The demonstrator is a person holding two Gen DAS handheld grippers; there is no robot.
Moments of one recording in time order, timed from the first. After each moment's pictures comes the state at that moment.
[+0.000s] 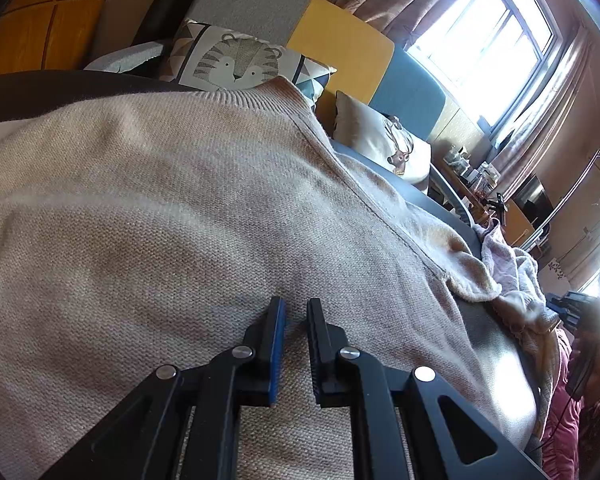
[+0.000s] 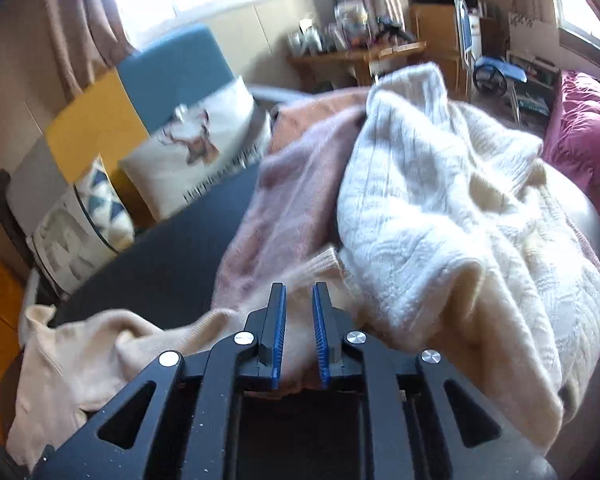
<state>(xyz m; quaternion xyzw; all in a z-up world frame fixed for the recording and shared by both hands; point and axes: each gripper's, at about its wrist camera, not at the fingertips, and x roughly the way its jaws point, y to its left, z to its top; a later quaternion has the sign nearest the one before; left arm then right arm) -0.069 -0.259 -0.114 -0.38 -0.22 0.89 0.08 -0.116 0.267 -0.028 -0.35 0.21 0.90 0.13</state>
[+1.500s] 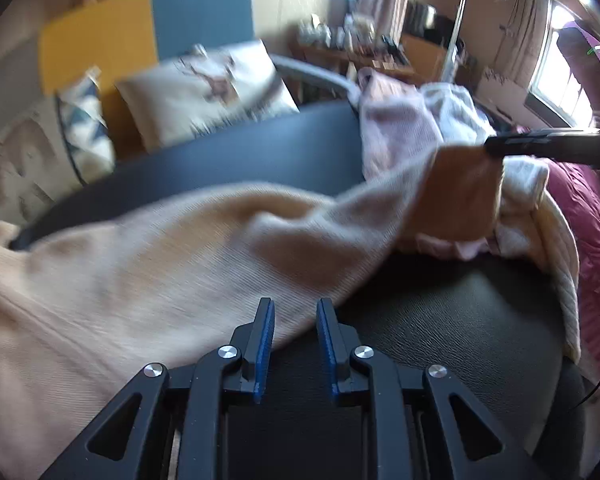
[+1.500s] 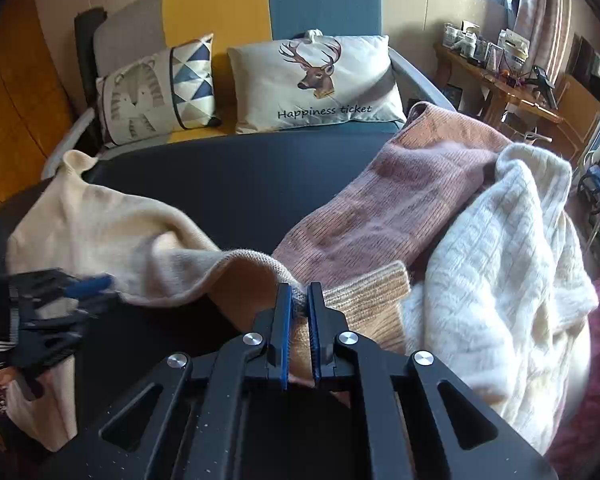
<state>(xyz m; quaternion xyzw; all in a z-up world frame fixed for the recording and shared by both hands) -0.178 0.039 -0.075 -0.47 0.06 0.84 0.28 -0.148 0.225 -0.038 -0.47 0.01 0.88 -0.06</state>
